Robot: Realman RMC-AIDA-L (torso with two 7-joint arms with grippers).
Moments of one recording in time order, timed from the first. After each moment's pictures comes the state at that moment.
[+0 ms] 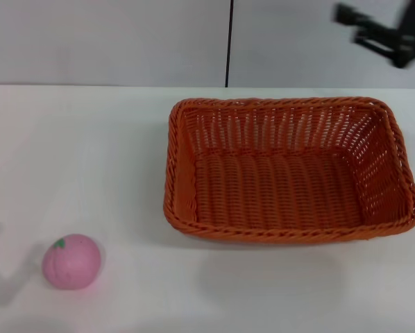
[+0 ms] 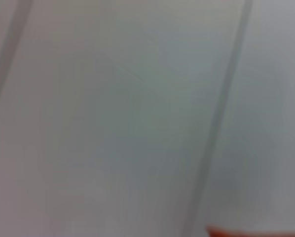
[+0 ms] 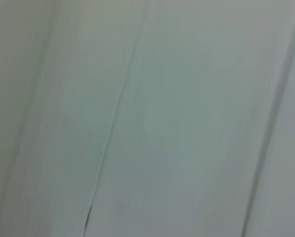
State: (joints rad) left arm -0.06 -2.04 -0.52 0.38 -0.66 -2.02 2.37; right arm 0.31 2.08 -1.00 -1.10 -1.37 -1.39 1.16
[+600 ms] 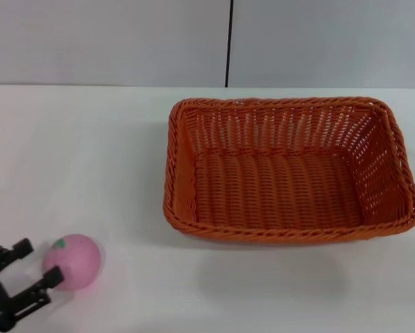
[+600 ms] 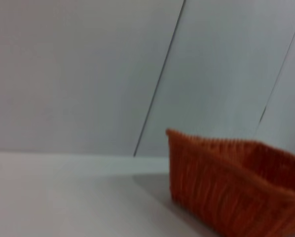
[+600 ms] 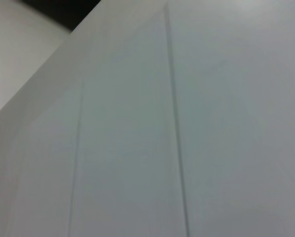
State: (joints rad) left arm -0.13 -2.06 -0.20 0.43 -0.66 -1.81 2.29; right arm 0.13 2.08 -0.75 -0.64 -0.96 -1.93 1.05
